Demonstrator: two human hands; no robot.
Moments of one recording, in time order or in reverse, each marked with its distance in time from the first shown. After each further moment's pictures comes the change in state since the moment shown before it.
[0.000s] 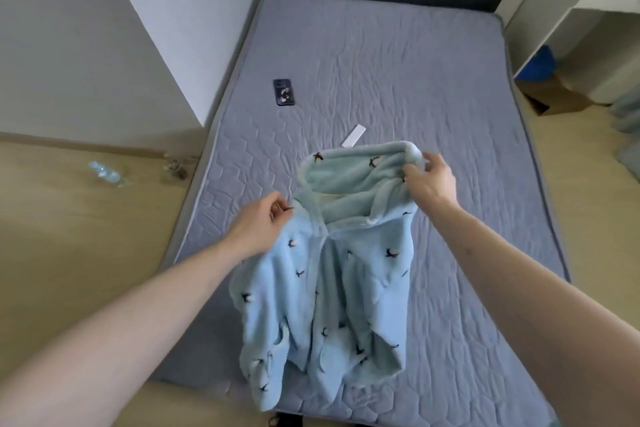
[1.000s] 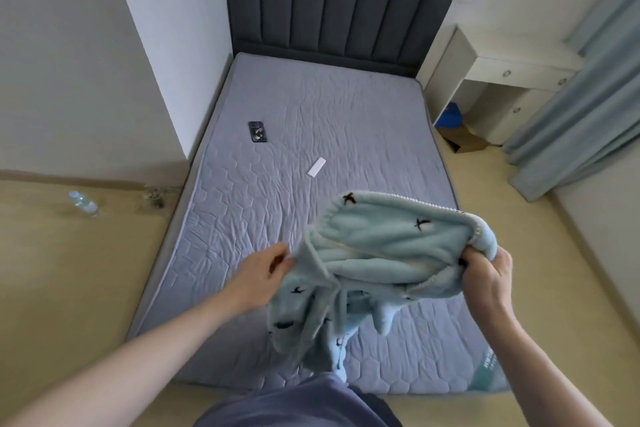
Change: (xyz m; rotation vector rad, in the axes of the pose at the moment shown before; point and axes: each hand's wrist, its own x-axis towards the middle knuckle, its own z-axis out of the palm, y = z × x) left_hand -0.225 0.057 -0.050 -0.046 -0.077 0.329; right_hand -0.324 -0.005 -0.167 0.265 0.293 -0.291
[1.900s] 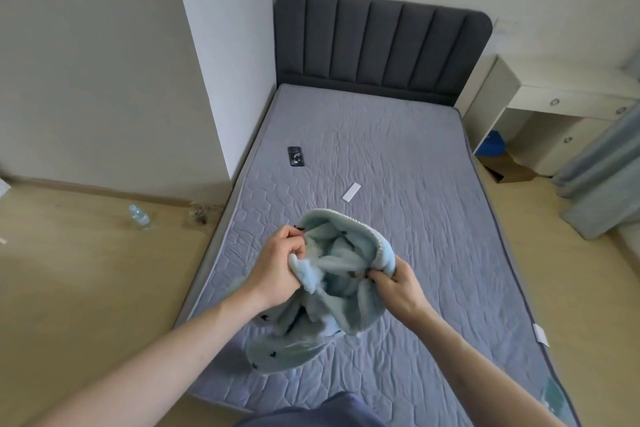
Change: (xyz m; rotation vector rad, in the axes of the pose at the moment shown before) left_hand 0.001 0.024 -0.062 -0.100 0.259 0.049; right_hand -0.020 0.016 0.140 -0.129 -0.599 0.105
